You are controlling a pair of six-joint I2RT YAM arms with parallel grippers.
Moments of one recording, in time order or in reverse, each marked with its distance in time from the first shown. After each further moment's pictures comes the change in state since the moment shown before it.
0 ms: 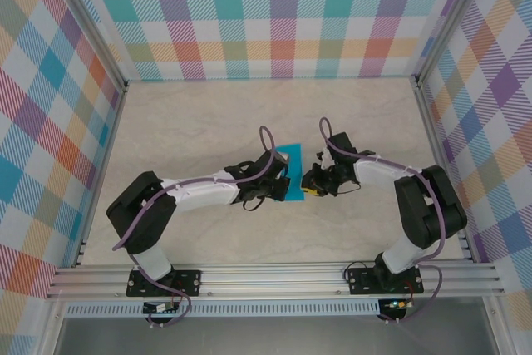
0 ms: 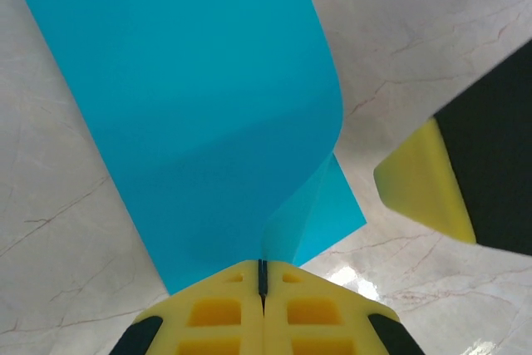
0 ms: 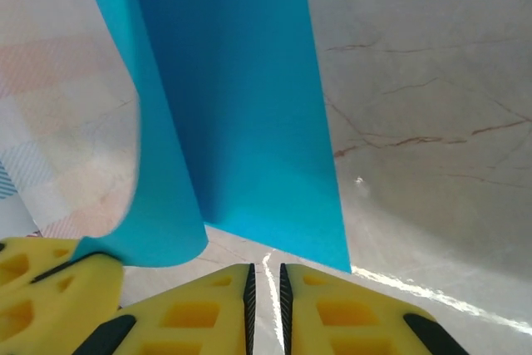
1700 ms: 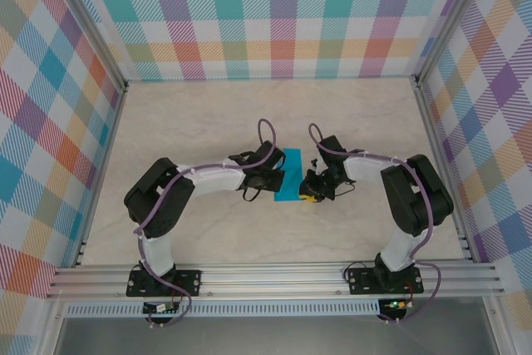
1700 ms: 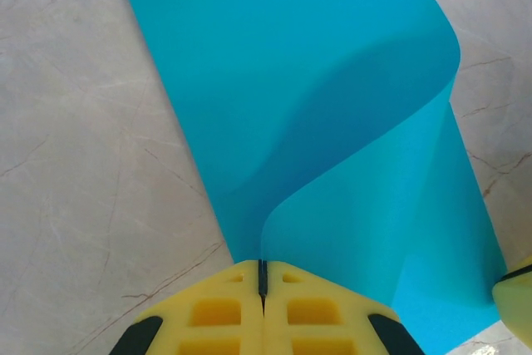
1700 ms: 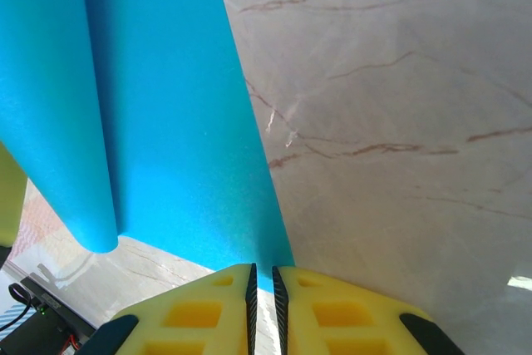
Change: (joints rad) left arm 0.098 0.156 0.094 -0.059 -0.006 0.055; right arm 0.042 0.108 0.048 -0.073 0.050 -0.031
